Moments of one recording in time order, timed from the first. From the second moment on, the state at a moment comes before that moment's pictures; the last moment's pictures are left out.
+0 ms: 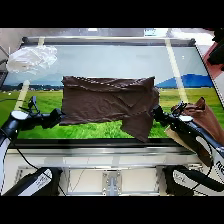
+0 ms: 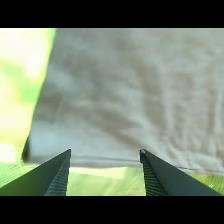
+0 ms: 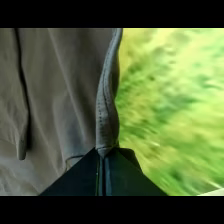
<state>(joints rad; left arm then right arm) 0.29 -1.08 0.54 0.86 -0.84 -1.39 -0.08 -1.21 0.46 -0.34 0.42 1.25</state>
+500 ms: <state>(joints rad) 0.29 -1.07 0.47 0.87 -0.79 -1.54 -0.08 -1.21 0.46 -0.34 0.44 1.23</state>
